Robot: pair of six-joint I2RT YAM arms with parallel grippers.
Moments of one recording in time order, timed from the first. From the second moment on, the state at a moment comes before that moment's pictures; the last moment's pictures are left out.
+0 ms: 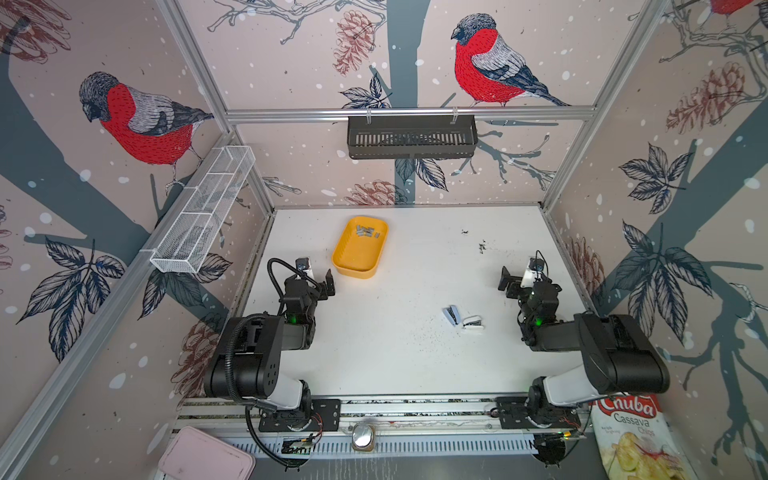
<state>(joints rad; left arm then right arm) 0.00 1.50 0.28 0.92 -0.03 -0.04 0.00 1.50 0.23 1.05 0.07 0.03</state>
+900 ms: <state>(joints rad) 0.00 1.50 0.29 0.95 -0.03 -0.03 0.00 1.50 0.23 1.08 0.07 0.03</state>
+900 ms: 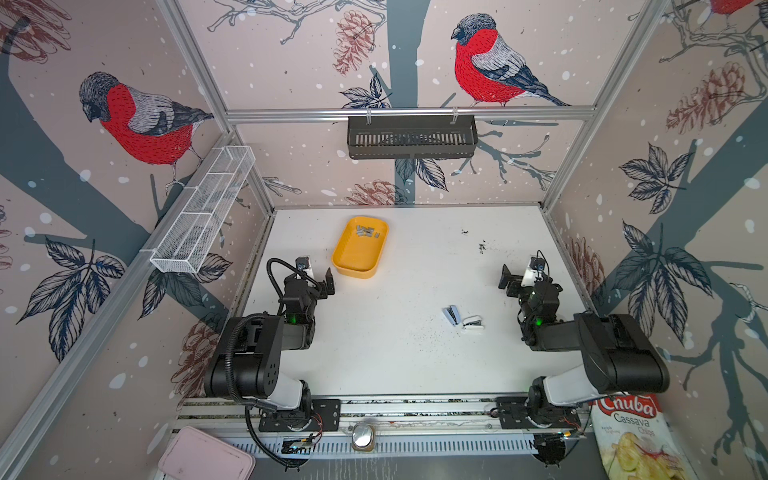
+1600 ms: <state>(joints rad) -0.12 1.26 0.51 0.54 -0.11 -0.08 0.06 1.05 0.42 0.60 0.19 0.19</state>
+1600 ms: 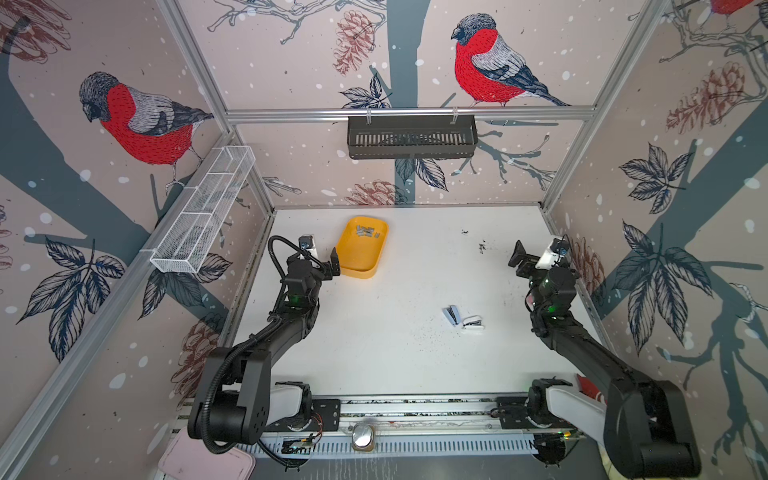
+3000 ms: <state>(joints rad) -0.63 1.05 0.48 0.24 0.18 -0.41 0.59 1.30 0.56 -0.18 -0.09 0.45</state>
